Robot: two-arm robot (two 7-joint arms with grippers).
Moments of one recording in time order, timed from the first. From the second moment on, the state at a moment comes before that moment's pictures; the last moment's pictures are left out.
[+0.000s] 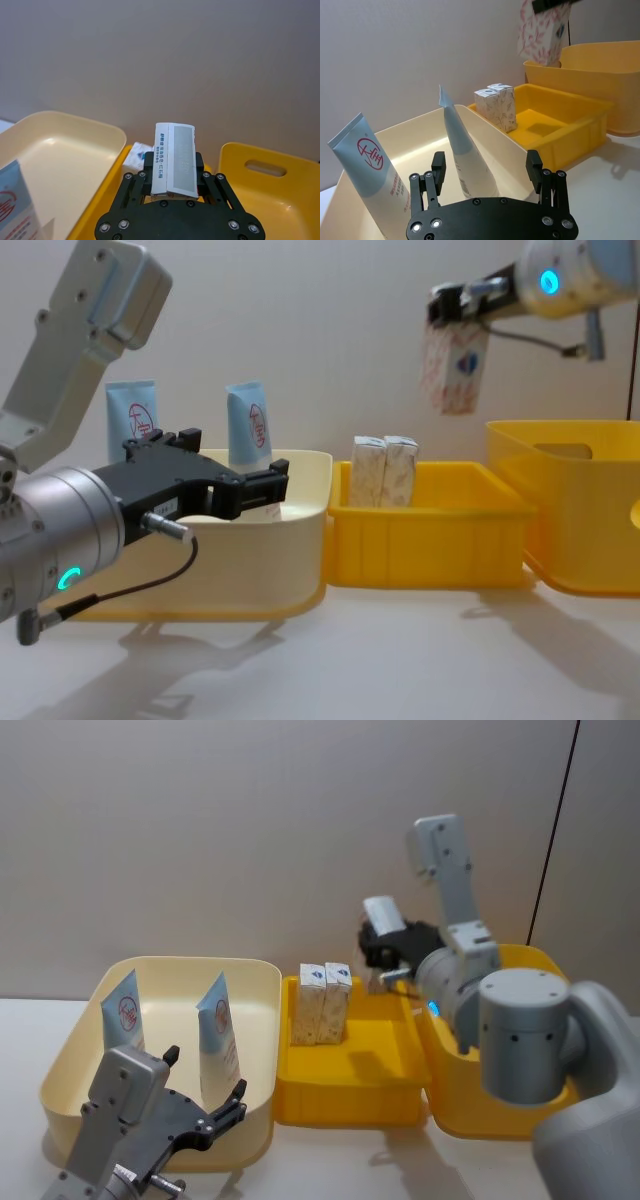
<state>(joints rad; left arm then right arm) -0.24 0.38 0.45 -1.63 -0.20 0.01 -0.01 0.67 0.06 -0.33 -1.42 0.13 0.62 -0.05</state>
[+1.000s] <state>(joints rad) -0.24 0.38 0.45 -1.63 -0.20 0.01 -0.01 0.66 0.17 -0.18 -1.44 0.04 0.59 -0.18</state>
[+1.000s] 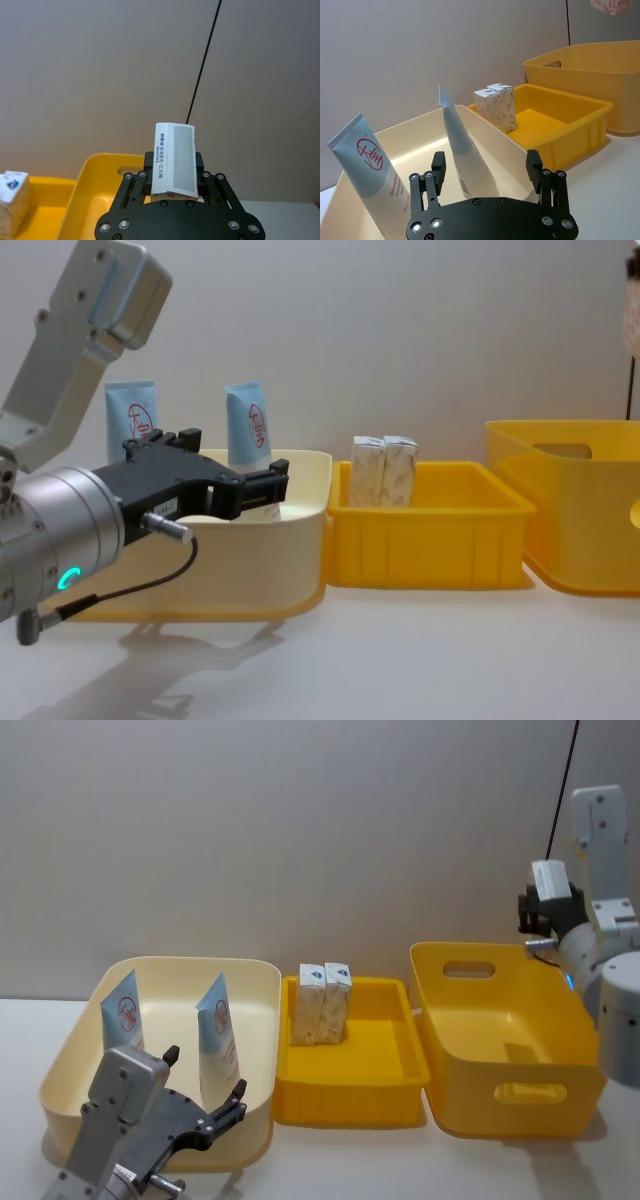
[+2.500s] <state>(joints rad) -0.27 0.38 0.45 -1.61 -0.21 0.05 -0.04 0.62 0.16 -0.15 -1.40 0.07 0.62 -0.10</state>
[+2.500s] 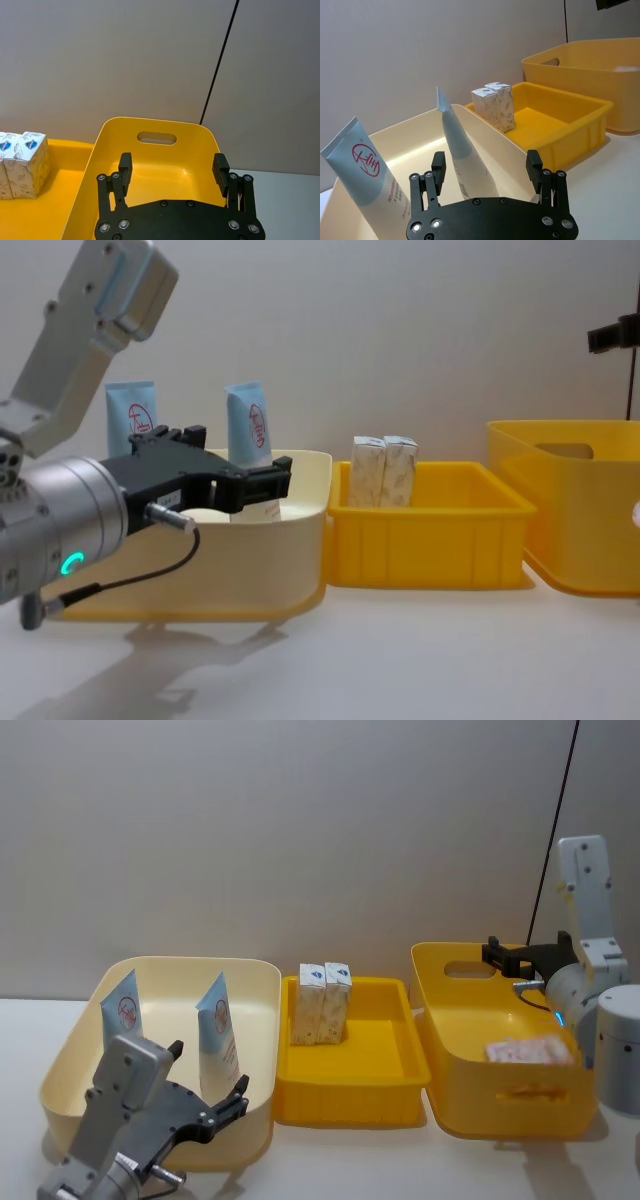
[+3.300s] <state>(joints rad) -0.42 0.36 0.46 -1.47 -0.22 0.13 -0.16 0.62 0.16 -0.15 -1.40 0.07 0.62 -0.10</state>
